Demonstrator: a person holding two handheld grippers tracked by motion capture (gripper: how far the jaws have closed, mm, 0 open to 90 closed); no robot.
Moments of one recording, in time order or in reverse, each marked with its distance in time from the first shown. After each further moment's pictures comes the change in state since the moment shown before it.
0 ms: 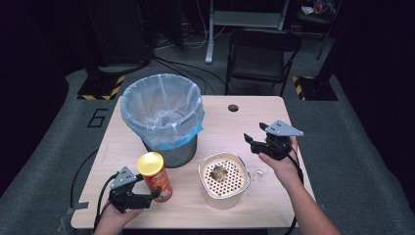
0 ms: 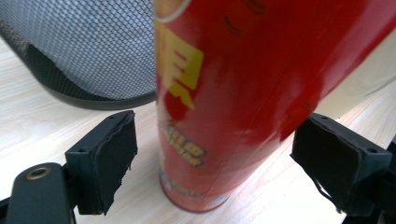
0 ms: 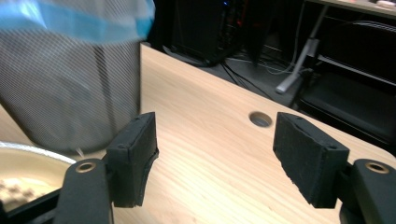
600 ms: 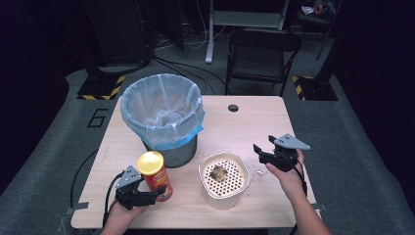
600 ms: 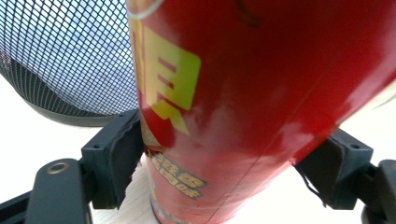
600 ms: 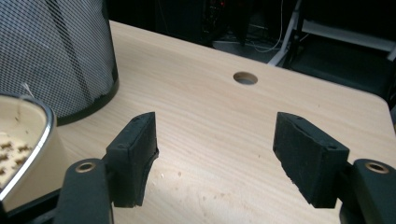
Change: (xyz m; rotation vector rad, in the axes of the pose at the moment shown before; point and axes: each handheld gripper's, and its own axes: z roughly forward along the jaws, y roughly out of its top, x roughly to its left) left arm 0.003 -0.003 0.015 -0.058 -0.011 0.040; right arm -0.015 -0.056 -0.003 0.036 -0.051 0.100
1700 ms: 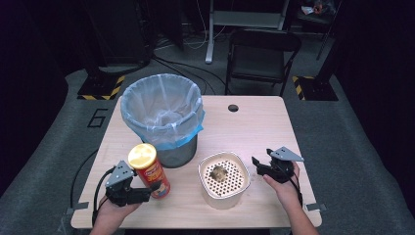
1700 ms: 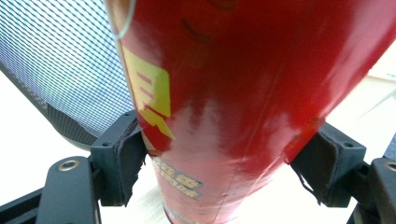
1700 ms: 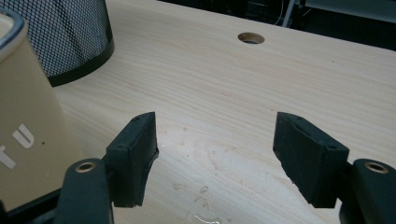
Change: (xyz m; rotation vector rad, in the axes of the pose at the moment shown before) left arm -0.009 0.036 -0.035 -0.021 0.020 0.039; right arm 0.008 -0.046 0.008 0.073 -0.014 0.032
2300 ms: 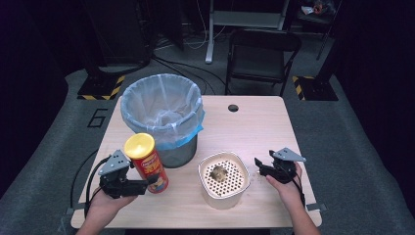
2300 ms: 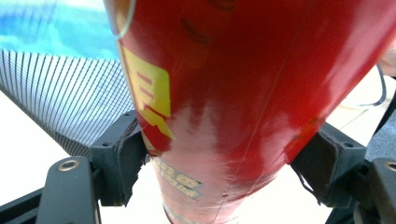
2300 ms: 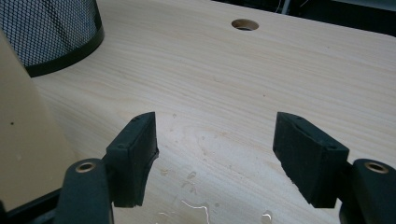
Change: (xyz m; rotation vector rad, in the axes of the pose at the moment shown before) left arm 0.001 0.041 -0.017 0.017 -0.030 0.019; right arm -0.009 -0.008 0.000 0.027 -0.008 0.015
